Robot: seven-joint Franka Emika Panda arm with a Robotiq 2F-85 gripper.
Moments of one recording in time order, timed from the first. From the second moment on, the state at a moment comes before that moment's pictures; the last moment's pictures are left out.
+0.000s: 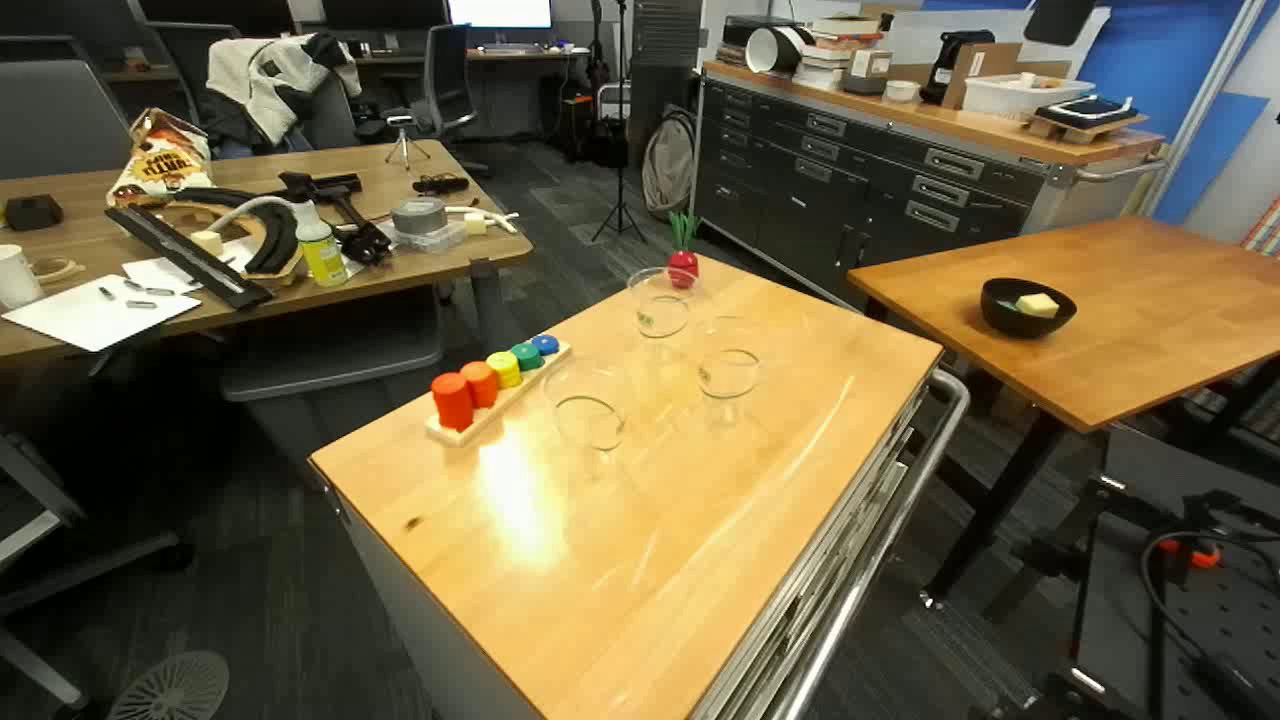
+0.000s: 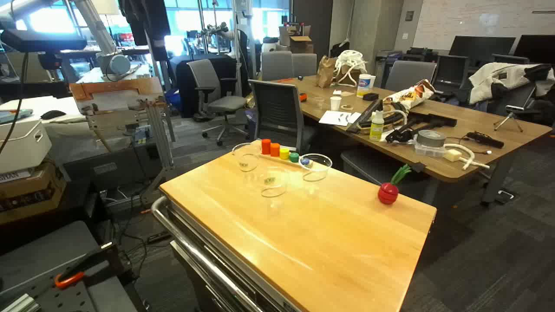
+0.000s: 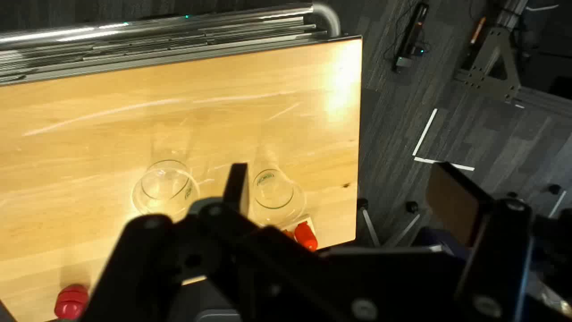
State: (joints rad) arm 0.13 -0.57 0.09 -2.45 0.26 2.00 0.18
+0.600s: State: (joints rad) arm 0.13 -0.58 0.09 -2.43 0.26 2.00 0.18
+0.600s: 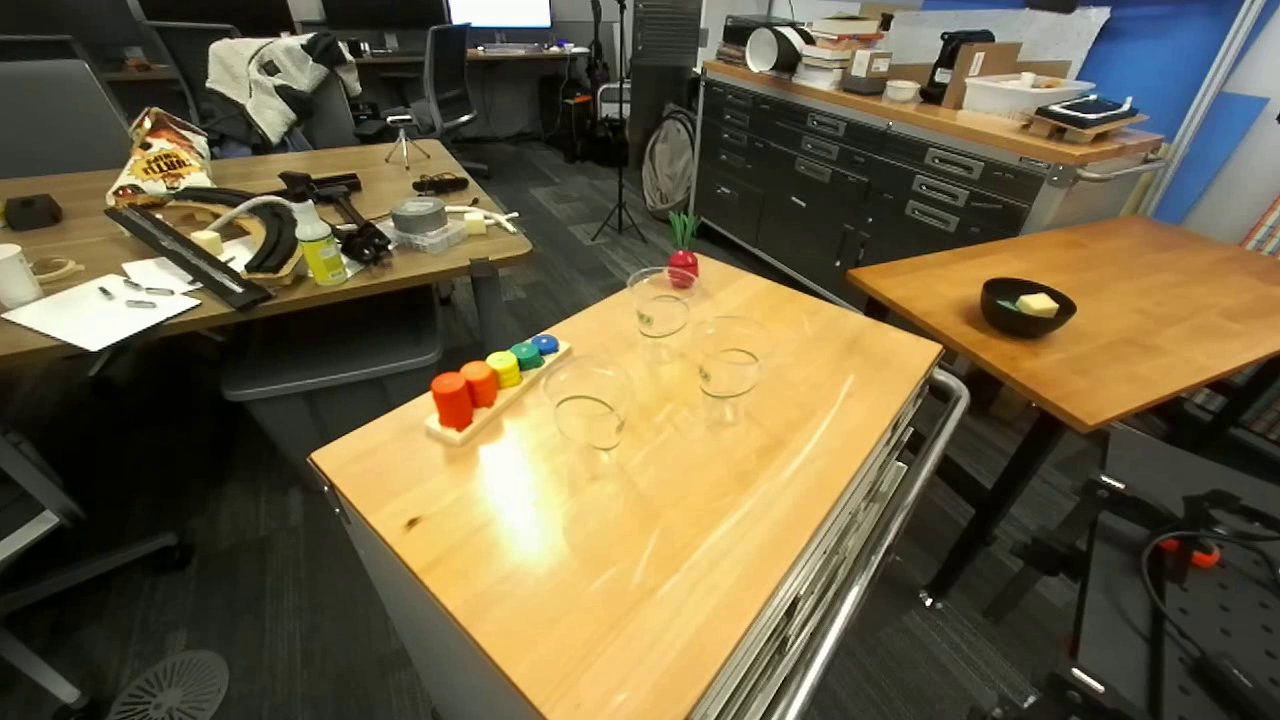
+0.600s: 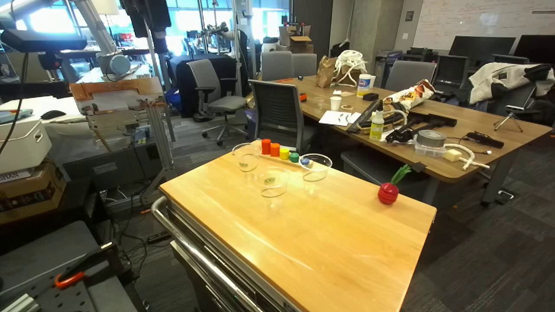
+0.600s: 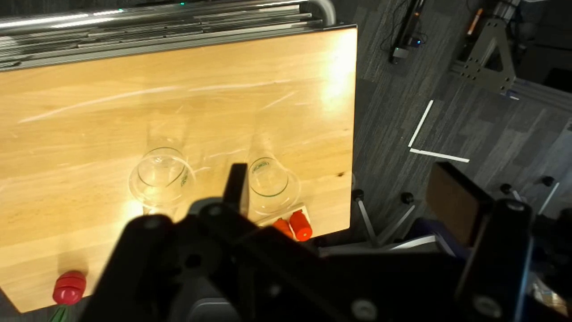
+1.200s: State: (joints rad) arm 0.10 -0.48 0.10 -2.40 0.21 2.03 0.18
